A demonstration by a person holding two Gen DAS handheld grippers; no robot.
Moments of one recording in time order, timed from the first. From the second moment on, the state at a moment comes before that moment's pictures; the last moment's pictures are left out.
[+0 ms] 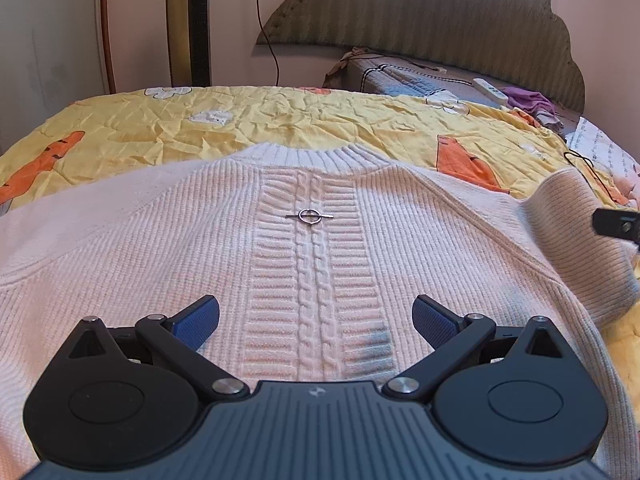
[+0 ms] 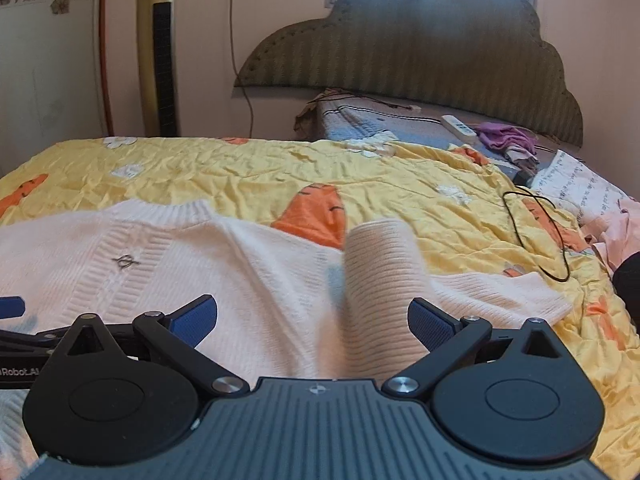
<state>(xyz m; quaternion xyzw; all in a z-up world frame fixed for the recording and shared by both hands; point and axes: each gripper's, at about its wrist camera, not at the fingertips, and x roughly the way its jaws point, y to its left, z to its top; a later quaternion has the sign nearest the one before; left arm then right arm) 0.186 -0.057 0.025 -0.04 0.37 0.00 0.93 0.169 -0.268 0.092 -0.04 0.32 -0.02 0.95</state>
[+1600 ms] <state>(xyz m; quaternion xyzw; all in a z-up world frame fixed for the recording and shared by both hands) 0.189 -0.055 0.002 -0.05 0.37 -0.02 0.93 0.218 -0.564 -0.009 0.39 0.27 -0.15 0.86</state>
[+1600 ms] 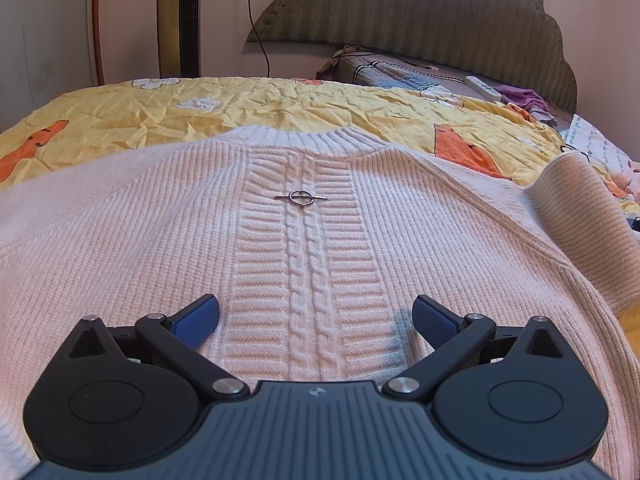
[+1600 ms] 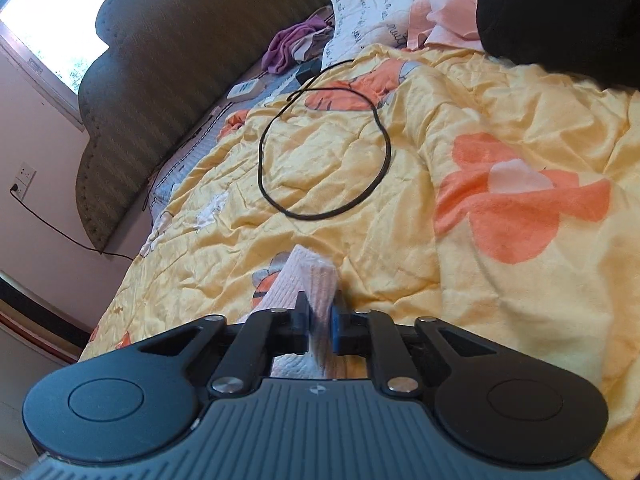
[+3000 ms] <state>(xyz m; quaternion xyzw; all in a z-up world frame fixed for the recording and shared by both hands) 0.224 -0.010 -0.001 -0.27 0.44 -0.09 0.85 0.116 -0.286 -0.031 0.45 0.27 0.18 0.83</state>
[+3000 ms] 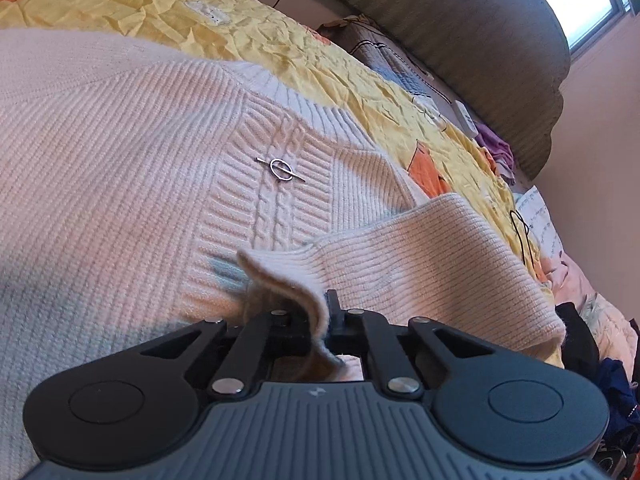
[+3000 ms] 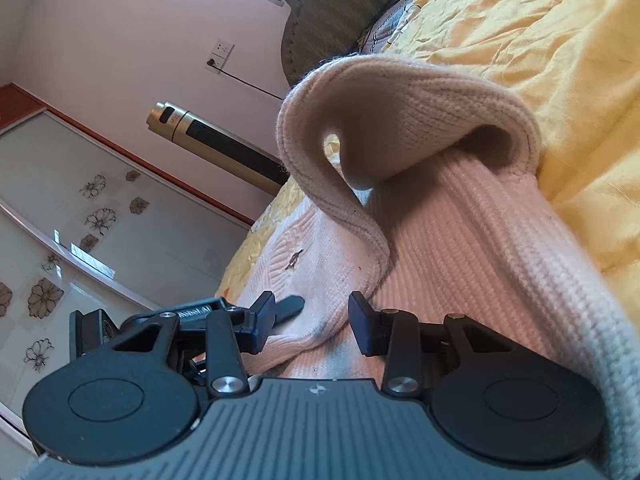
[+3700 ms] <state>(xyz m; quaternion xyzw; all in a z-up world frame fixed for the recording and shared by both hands) 0.227 0.107 0.004 -0.25 0.39 0.01 0.89 0.119 -0.258 0.003 0.30 0.36 0.21 0.86</state>
